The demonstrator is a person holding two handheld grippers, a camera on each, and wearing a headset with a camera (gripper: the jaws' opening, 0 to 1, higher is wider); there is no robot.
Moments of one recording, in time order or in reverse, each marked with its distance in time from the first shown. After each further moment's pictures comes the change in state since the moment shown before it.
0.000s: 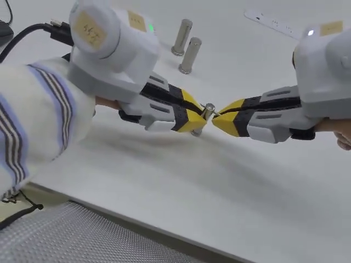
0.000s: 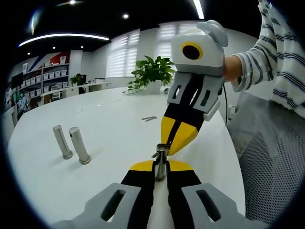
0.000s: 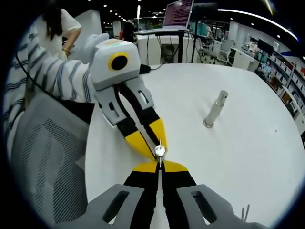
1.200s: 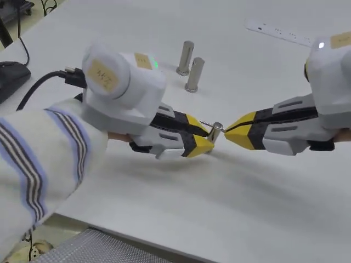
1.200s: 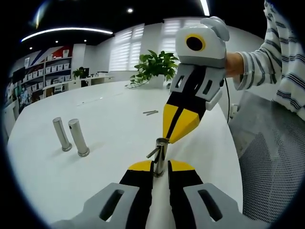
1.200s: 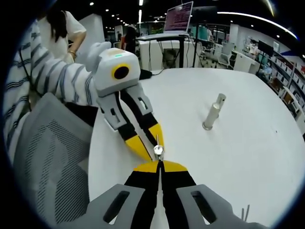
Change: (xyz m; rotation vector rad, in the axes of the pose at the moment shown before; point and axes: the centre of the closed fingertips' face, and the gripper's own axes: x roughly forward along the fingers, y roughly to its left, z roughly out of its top) left arm -0.005 0.006 -0.014 -0.038 0.050 0.019; right arm -0.014 0.005 0.005 0.011 -0.046 0.023
